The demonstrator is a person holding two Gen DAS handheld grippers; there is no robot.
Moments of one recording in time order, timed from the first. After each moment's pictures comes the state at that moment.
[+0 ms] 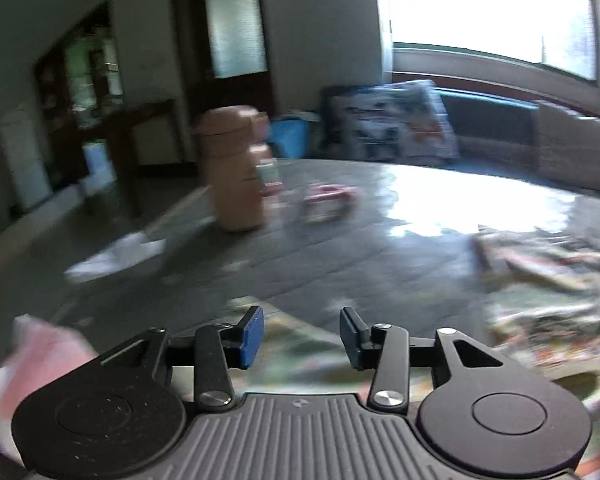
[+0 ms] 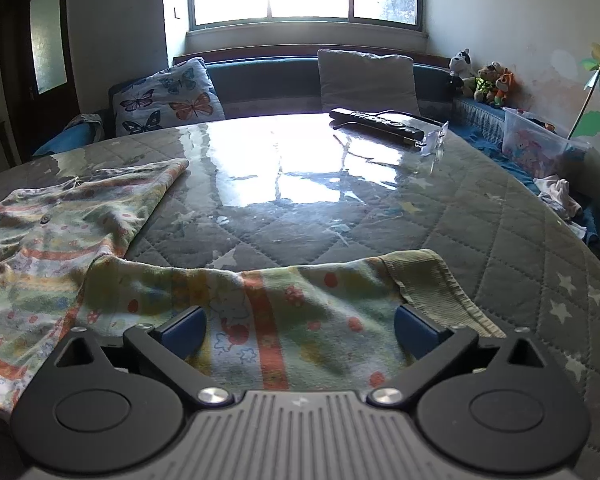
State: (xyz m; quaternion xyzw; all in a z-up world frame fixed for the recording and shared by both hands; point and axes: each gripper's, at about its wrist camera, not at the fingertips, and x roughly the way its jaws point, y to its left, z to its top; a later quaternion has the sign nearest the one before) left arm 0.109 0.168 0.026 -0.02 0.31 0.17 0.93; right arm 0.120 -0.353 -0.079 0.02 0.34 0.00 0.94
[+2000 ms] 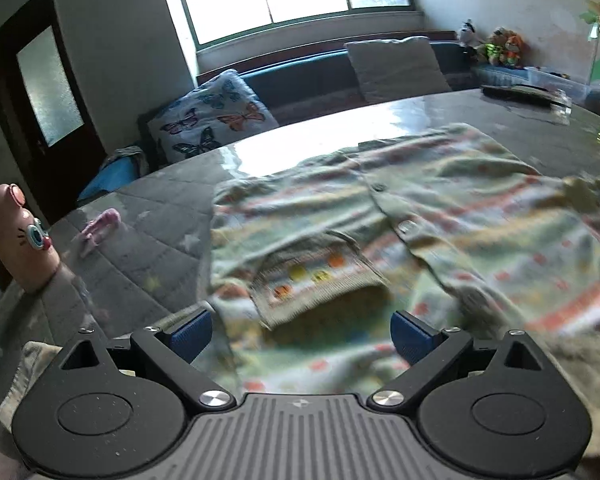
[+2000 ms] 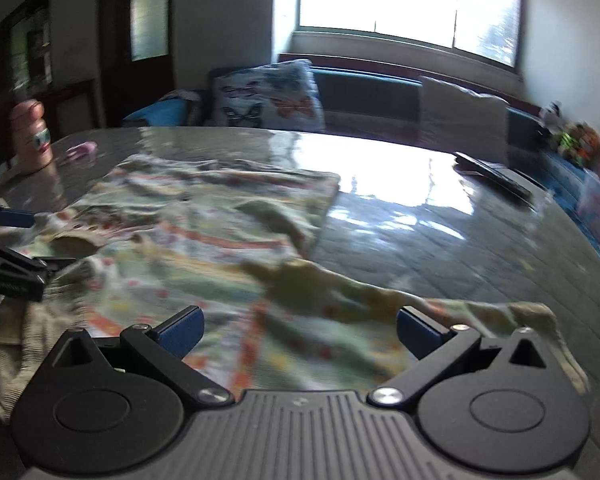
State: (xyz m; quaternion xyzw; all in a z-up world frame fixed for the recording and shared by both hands) left arm 0.111 0.016 -0.034 0.14 0.32 -0.03 0.94; right arm 0.090 -0.250 -0.049 -0.07 0.32 0.14 0.93
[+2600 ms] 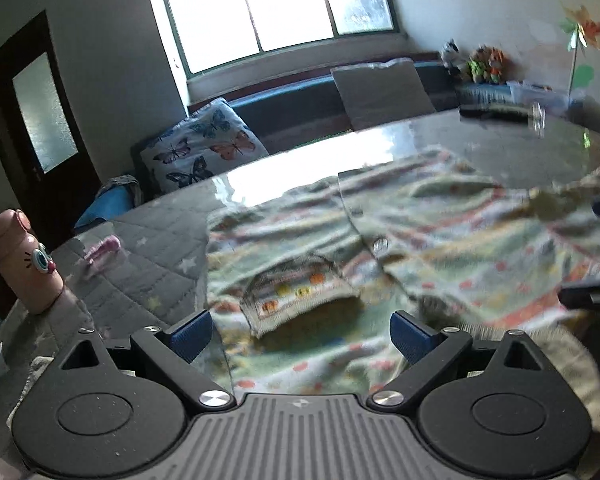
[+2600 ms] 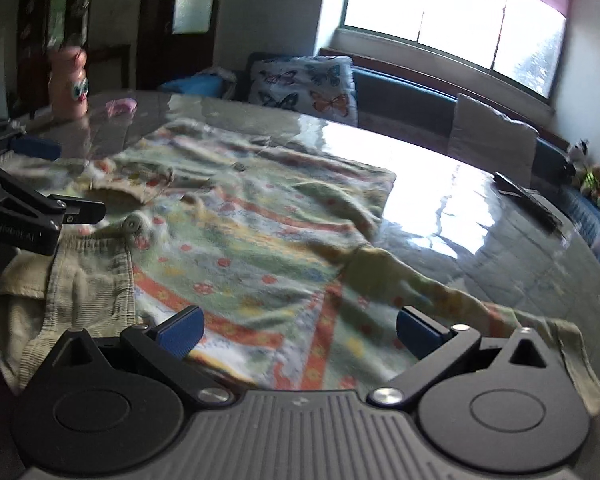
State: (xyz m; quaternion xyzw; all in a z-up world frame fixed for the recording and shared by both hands) left arm 0.089 0.009 -0.014 0.14 0.28 -0.05 0.95; right arm 0.068 -0.216 -0.063 -0.12 0.32 0.16 0.93
